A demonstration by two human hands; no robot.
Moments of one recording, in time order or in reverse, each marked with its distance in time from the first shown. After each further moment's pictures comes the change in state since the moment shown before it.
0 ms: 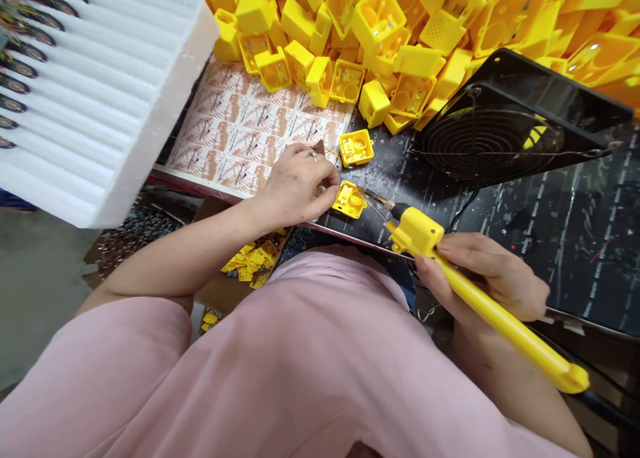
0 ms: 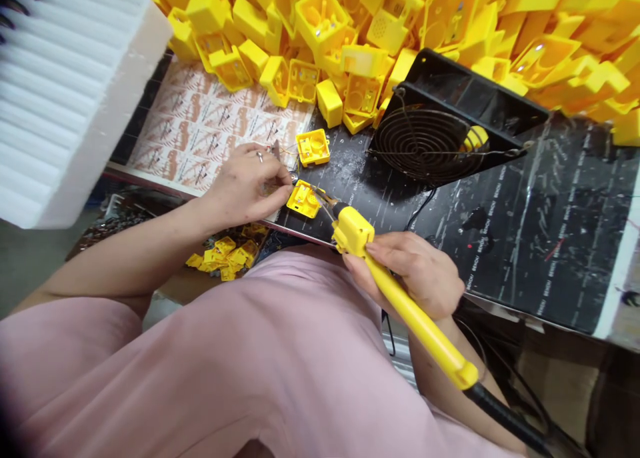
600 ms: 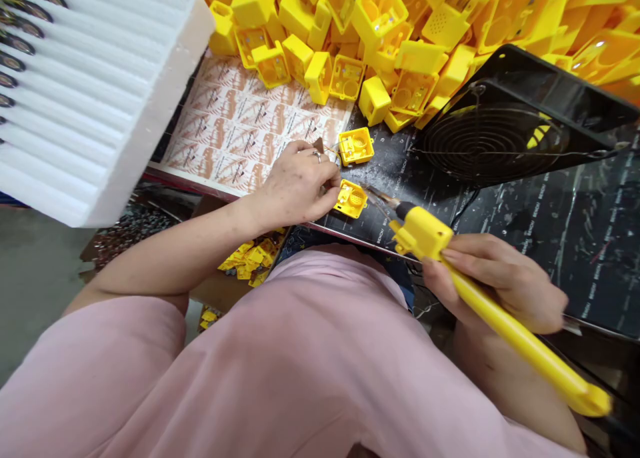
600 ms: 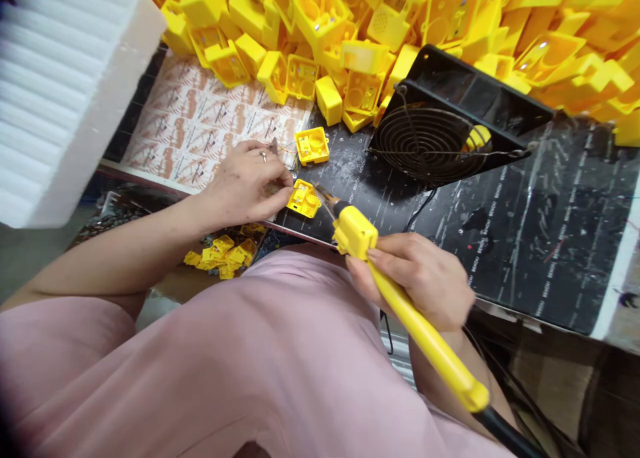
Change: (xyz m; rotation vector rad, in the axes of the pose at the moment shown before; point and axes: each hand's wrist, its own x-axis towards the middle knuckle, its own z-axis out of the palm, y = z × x) left_hand 0.006 0.001 0.001 0.064 -0.092 0.006; right_hand 0.010 0.000 -0.007 -0.048 -0.097 -0.071
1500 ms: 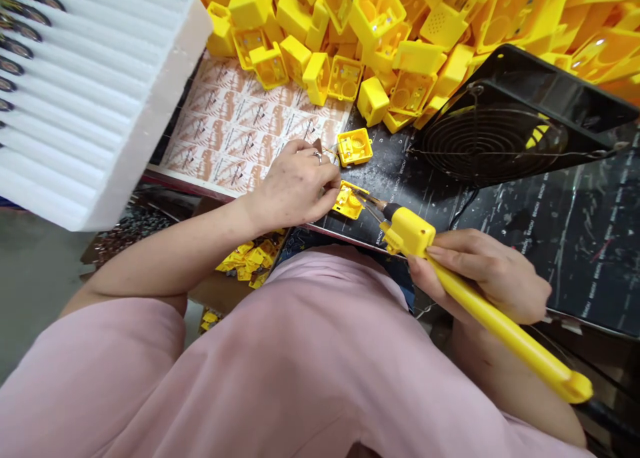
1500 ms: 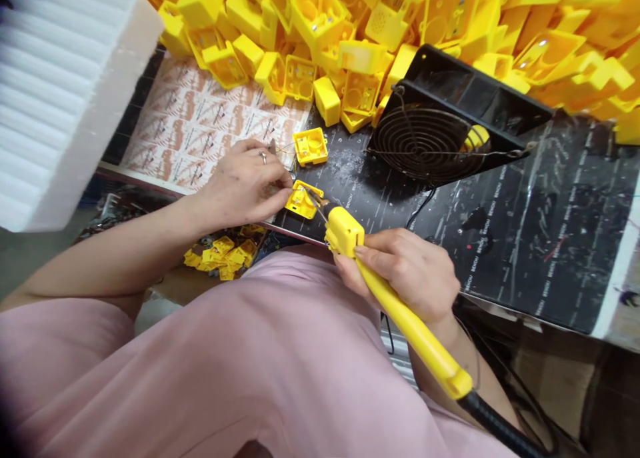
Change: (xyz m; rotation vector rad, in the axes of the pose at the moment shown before) left_hand 0.001 -0.001 -0.001 0.098 0.038 0.101; right_hand 0.017 0.000 0.003 -0.016 -0.003 -0.111
